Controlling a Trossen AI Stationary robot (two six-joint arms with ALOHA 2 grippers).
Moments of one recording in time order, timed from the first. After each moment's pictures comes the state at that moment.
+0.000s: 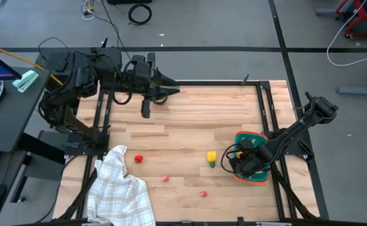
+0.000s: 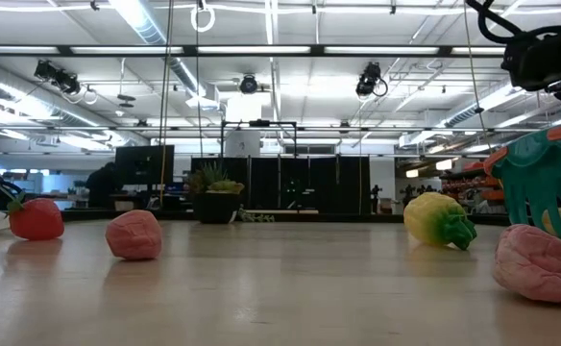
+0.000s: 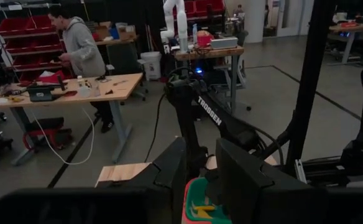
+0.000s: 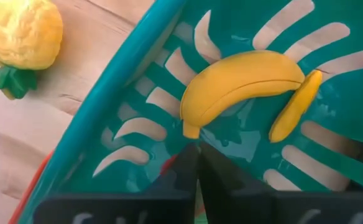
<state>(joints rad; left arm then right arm) 0.07 1.51 2.09 -0.63 0.08 0.08 0.62 1.37 0.85 -1.06 0.22 1.75</state>
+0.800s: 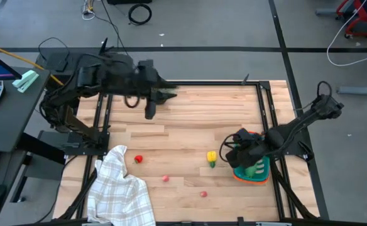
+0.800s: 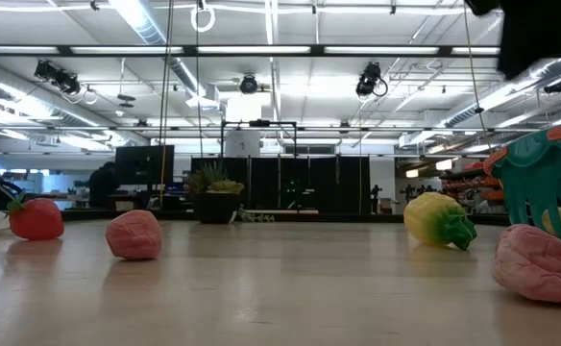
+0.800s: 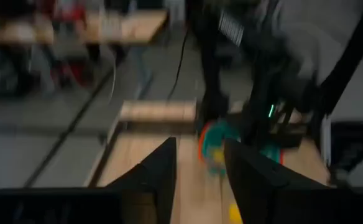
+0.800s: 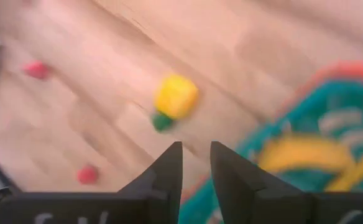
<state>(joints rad) 0.07 1.52 2.09 -0.88 -0.06 0.02 0.52 1.25 1.07 -1.06 0.35 1.45</state>
